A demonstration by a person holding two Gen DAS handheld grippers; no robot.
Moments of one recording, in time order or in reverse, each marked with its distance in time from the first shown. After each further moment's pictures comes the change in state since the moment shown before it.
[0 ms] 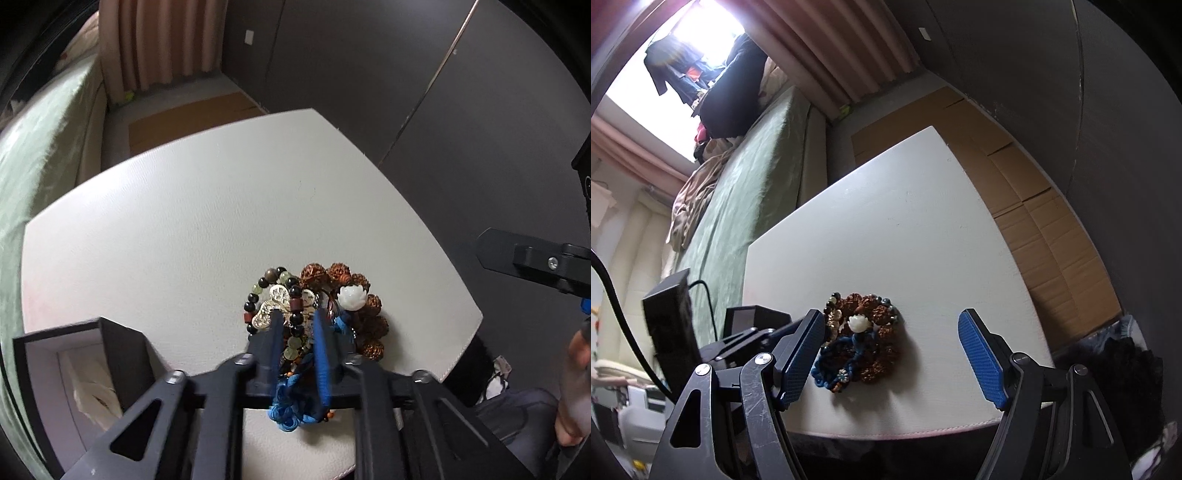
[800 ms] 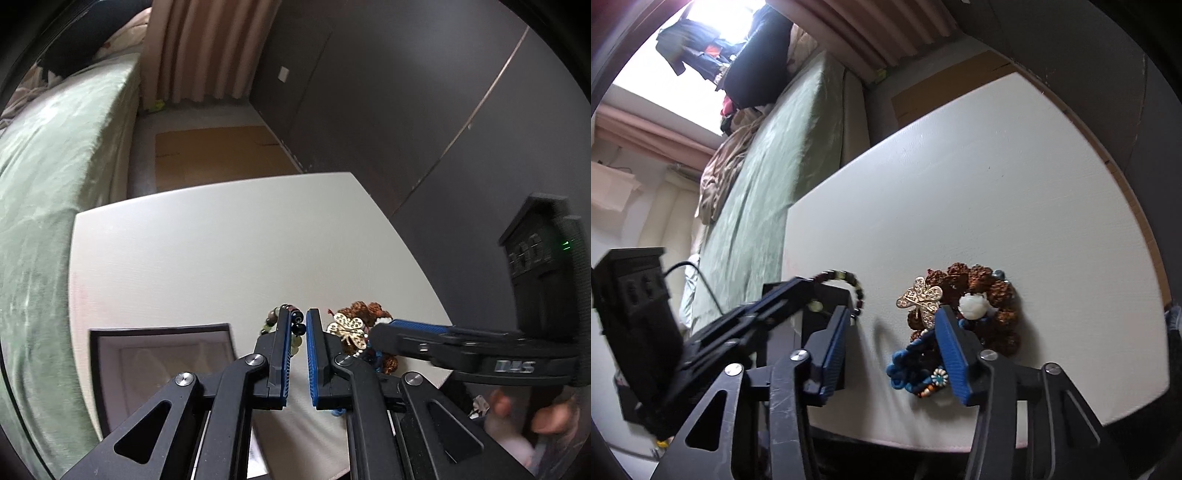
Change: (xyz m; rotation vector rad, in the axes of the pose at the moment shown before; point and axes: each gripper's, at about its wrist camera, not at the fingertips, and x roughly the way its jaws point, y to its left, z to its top) left arm -0.072 0.062 -0.010 -0.127 -0.174 -0.042; right arm 0.069 0.061 -0.012 -0.015 0.136 0.136
